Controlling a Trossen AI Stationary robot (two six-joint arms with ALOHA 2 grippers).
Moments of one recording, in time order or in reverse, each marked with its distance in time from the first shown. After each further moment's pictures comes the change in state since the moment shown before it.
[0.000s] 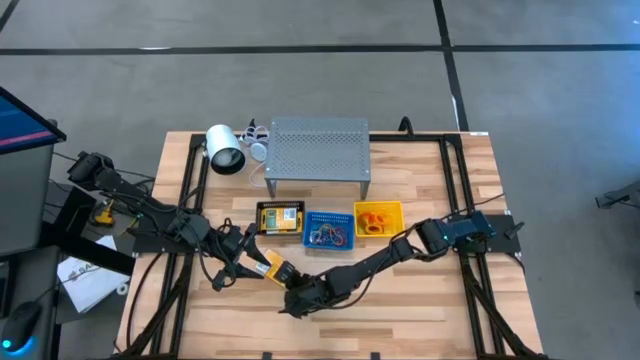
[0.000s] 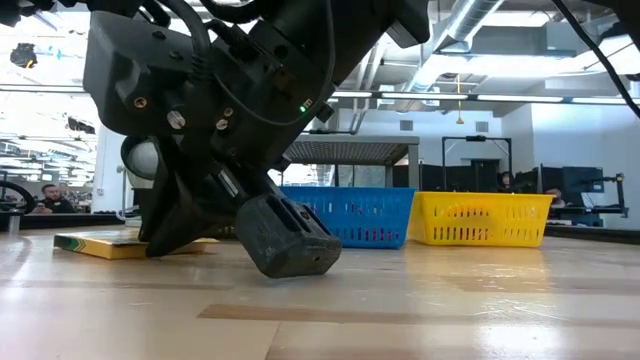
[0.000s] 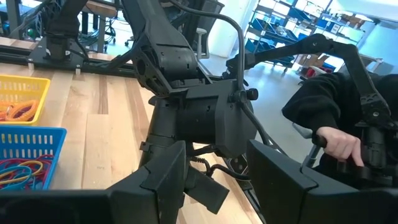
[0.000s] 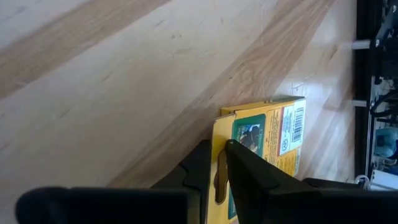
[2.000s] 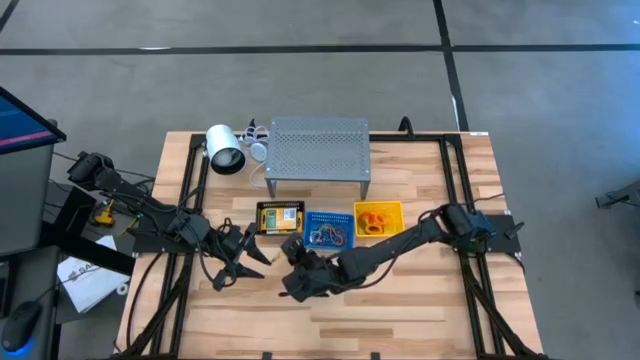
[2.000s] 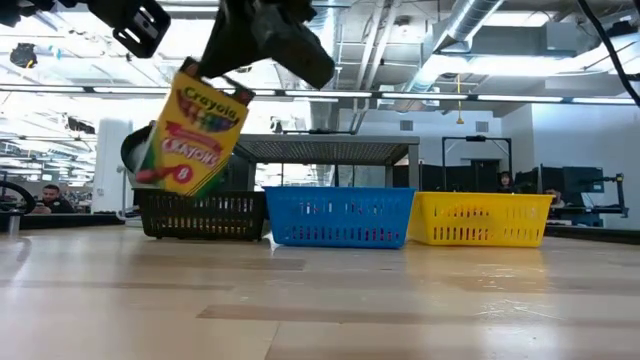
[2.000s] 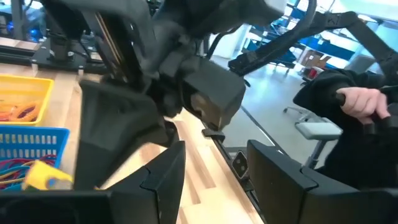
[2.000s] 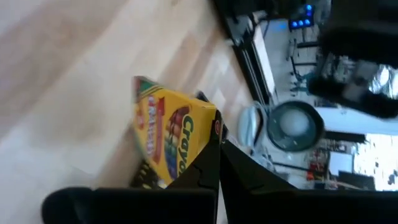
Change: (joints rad) left arm 0.002 0.000 0.000 0.001 -0.009 0.001; right arm -0.013 -0.254 0.000 -0.120 0.256 0.057
